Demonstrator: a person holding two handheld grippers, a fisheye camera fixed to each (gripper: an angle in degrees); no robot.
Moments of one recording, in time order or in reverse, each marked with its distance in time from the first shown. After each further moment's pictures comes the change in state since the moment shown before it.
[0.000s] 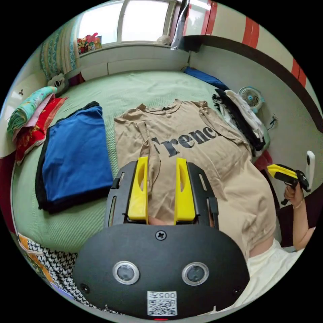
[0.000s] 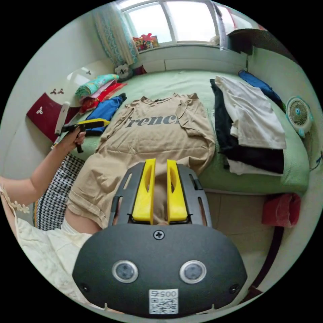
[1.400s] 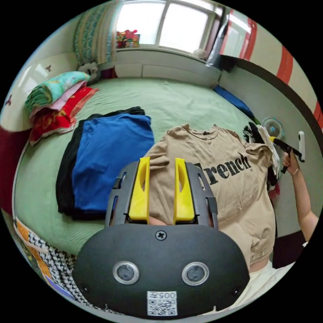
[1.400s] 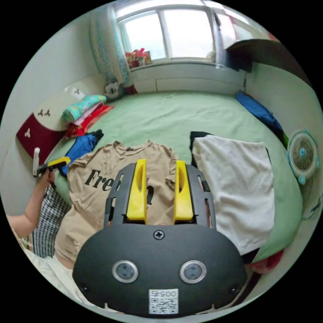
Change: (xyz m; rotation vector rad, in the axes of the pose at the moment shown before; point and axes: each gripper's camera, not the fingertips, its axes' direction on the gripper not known) left arm -0.109 -0.097 -0.007 0.070 -0.057 -0.164; right arm 0.038 -0.283 0.072 0.130 0.048 -0.035
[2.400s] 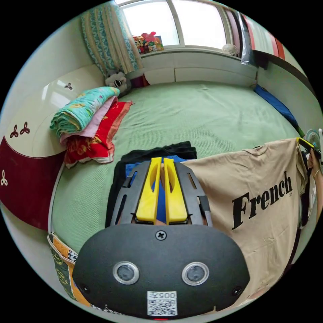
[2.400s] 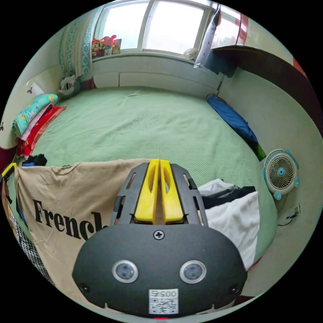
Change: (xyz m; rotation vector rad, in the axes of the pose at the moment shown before) left arm -0.057 -0.113 0.014 0.014 -0.384 -0.090; right arm -0.003 -0.159 0.157 -0.046 0.378 0.058
